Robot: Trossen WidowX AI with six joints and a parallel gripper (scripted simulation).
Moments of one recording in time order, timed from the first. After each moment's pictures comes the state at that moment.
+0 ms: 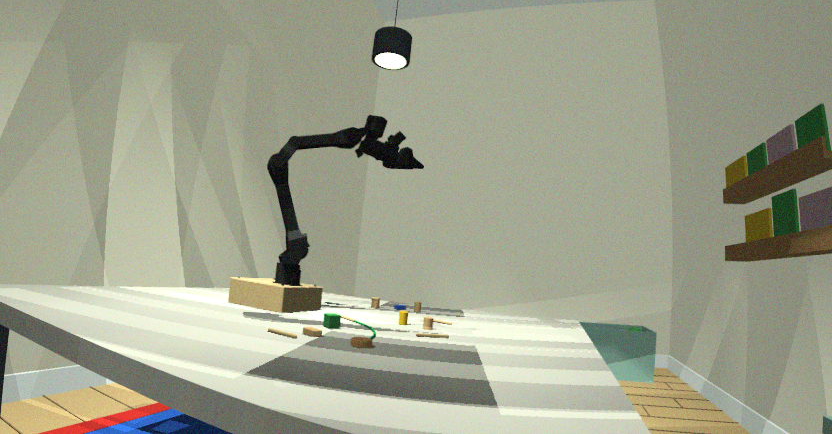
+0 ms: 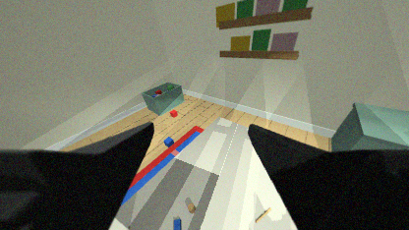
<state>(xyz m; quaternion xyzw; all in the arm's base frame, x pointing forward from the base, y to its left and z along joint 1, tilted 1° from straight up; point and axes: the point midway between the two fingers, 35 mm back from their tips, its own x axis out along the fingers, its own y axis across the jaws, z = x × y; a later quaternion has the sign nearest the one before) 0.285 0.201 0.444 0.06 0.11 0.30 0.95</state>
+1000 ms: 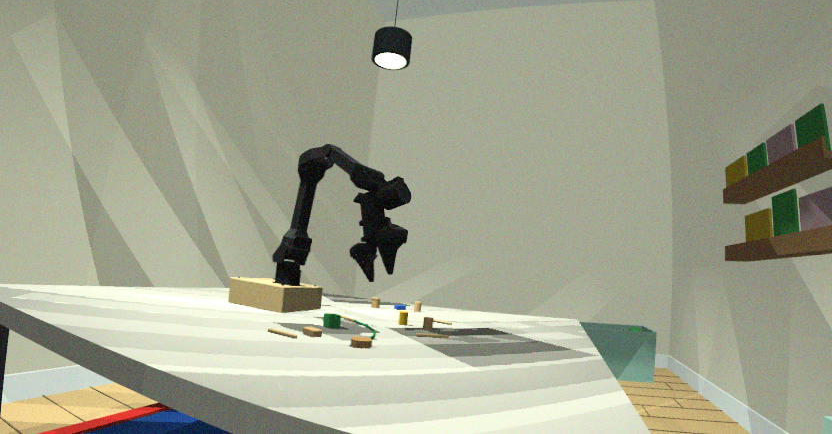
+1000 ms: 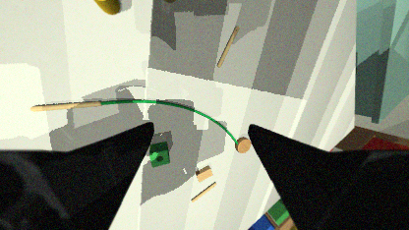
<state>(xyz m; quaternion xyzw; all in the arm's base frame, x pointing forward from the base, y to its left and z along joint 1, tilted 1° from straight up) 0.322 -0.159 0.099 -0.34 0.57 0.18 0.73</state>
